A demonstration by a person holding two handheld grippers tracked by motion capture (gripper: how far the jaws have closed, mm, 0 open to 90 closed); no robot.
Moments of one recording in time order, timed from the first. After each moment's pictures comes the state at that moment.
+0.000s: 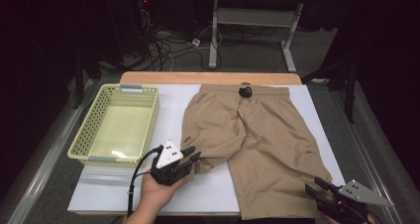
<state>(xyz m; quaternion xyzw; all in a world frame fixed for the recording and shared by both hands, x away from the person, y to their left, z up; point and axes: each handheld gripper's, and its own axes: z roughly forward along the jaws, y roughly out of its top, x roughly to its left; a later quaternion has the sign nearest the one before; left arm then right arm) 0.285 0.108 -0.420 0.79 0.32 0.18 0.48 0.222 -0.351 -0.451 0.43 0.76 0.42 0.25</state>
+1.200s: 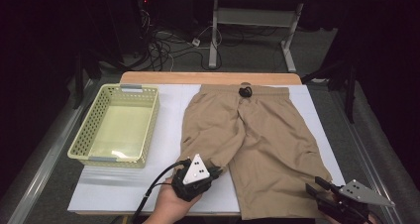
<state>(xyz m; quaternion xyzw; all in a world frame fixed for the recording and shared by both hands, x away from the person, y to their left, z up) 0.260 0.060 -0.424 0.84 0.23 0.13 0.47 0.222 -0.353 -0.450 0.43 0.76 0.42 0.25</state>
